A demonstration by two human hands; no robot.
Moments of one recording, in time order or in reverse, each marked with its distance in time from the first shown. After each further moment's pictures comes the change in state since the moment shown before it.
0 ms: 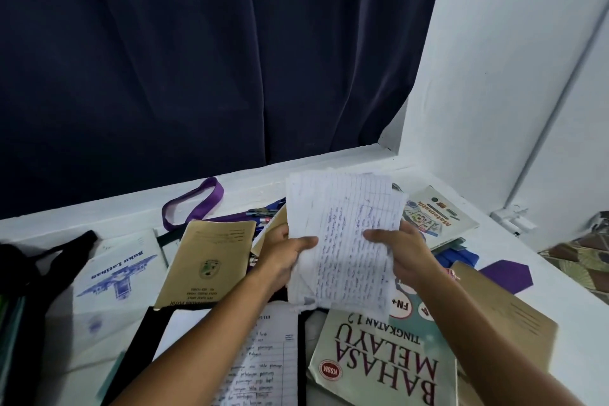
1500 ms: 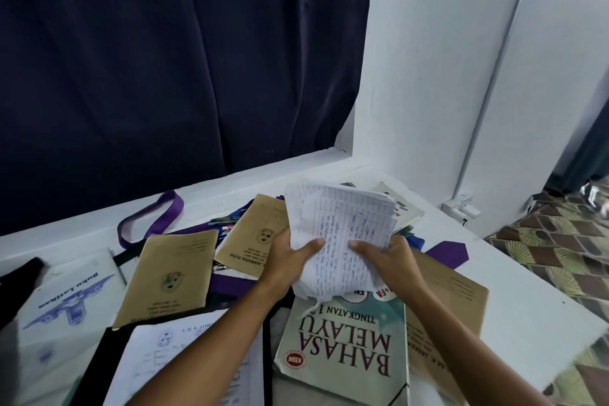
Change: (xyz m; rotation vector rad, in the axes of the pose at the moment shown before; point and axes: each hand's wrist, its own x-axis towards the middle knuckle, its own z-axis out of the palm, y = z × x) left_hand -0.024 -0.024 0.059 0.163 -0.216 0.263; right_hand -0.055 0.017 -0.049 -0.481 0.156 -0.360
